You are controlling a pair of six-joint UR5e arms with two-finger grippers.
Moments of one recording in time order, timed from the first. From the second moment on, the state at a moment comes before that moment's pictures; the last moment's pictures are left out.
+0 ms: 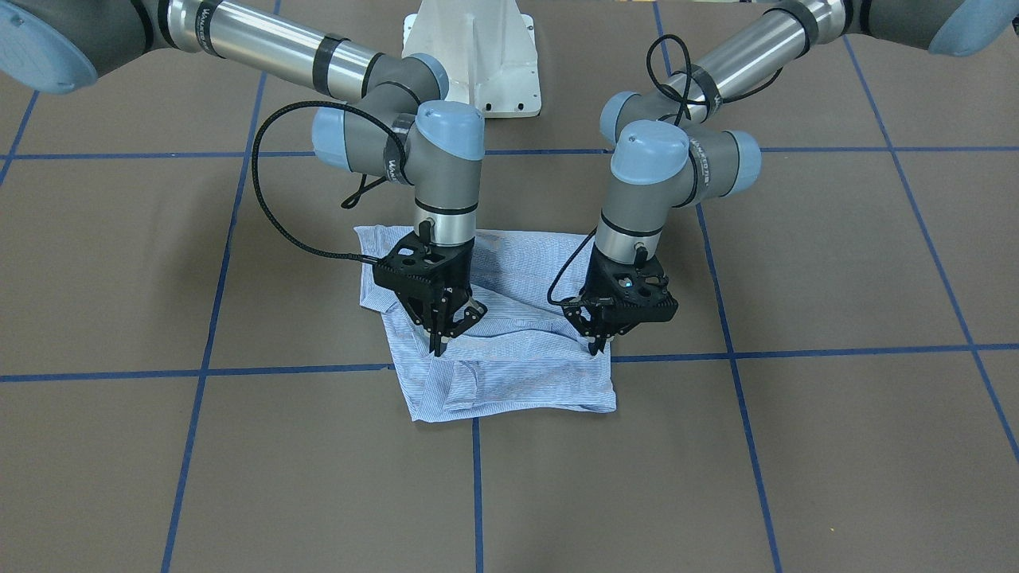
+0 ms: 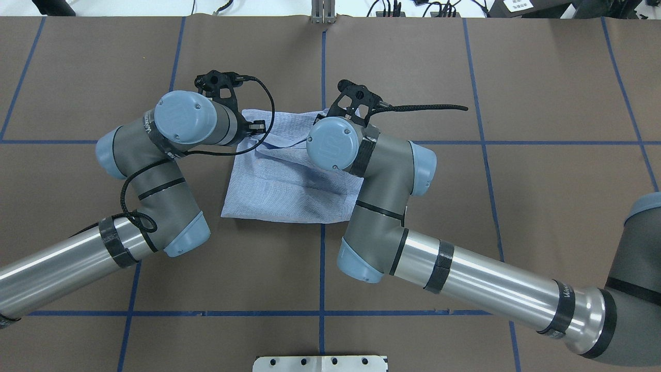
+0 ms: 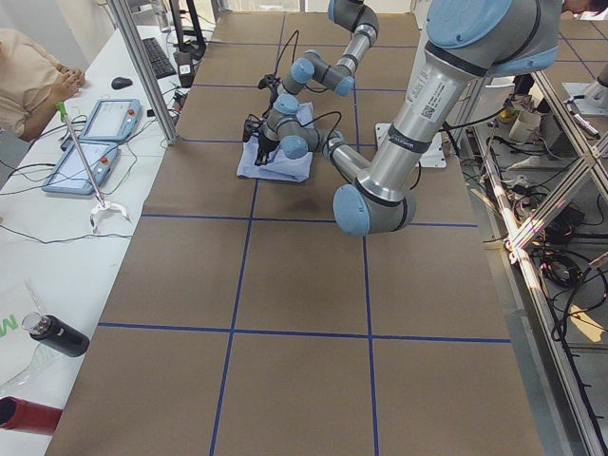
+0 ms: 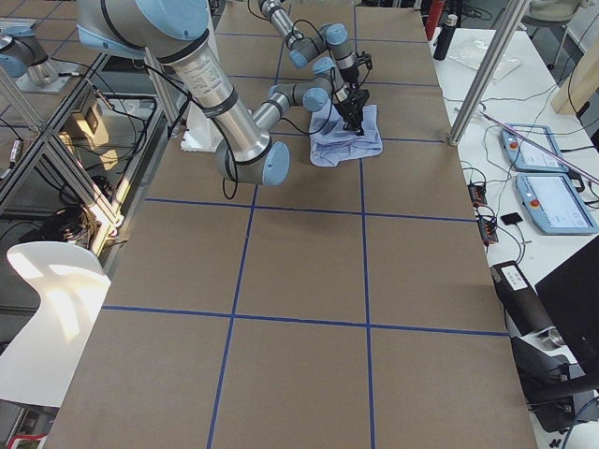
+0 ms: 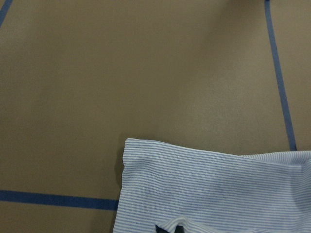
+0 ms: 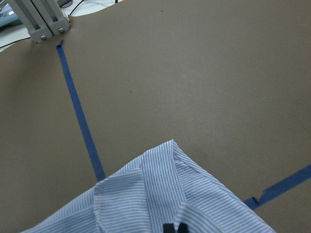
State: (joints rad) left arm -0.64 -2.19 -1.41 -2.07 -1.64 -1.22; right arm 0.50 -0.72 1.32 -1.38 1.32 1.70
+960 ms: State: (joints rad) left arm -0.71 -2.19 -1.39 -2.14 -1.68 -1.05; right arm 0.61 -0.72 1.32 -1.36 1.51 1.53
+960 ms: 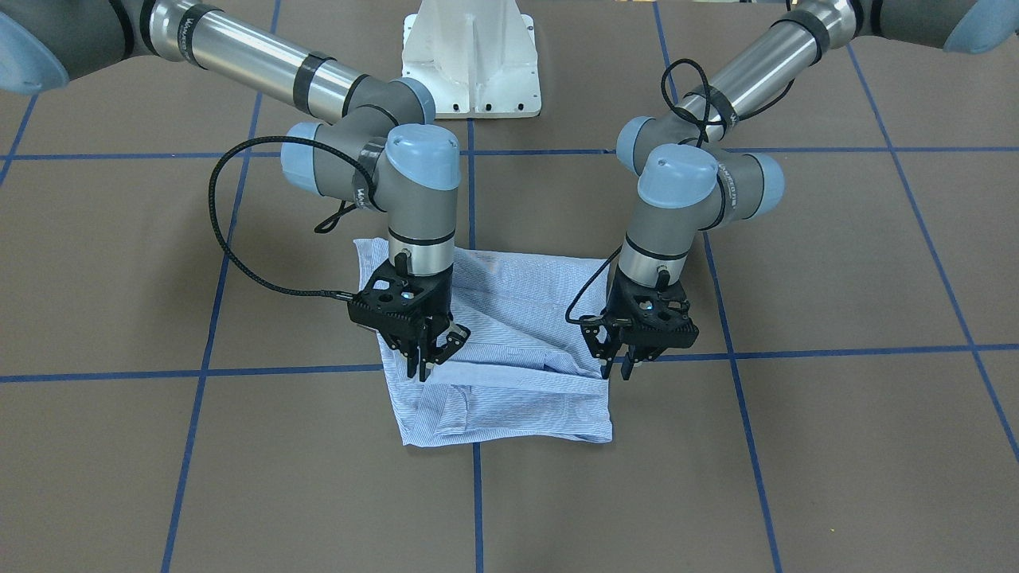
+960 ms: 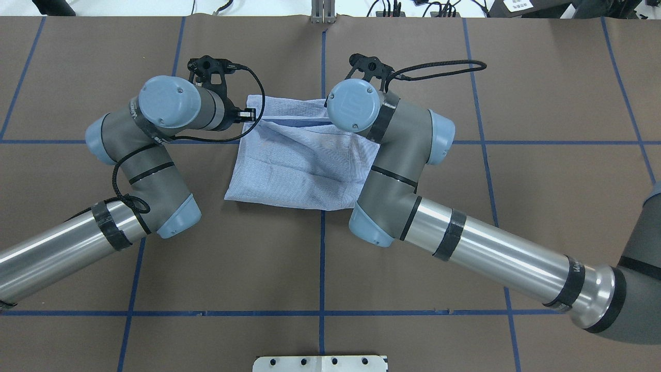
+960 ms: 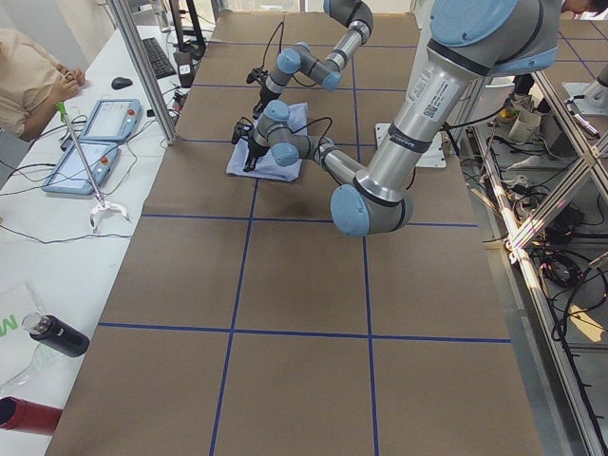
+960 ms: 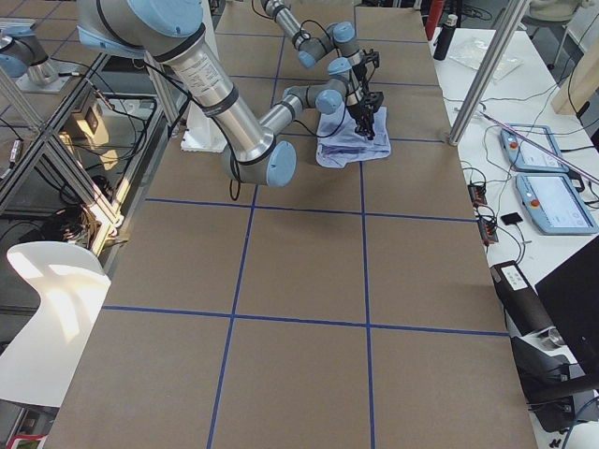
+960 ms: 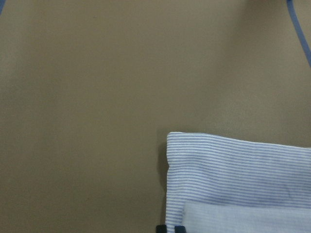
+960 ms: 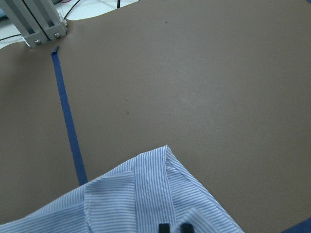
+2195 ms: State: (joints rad) left arm -1.02 -1.70 -2.02 -1.87 -2.01 -0.35; right arm 1.18 -1.40 1.86 -1.58 2.16 0.44
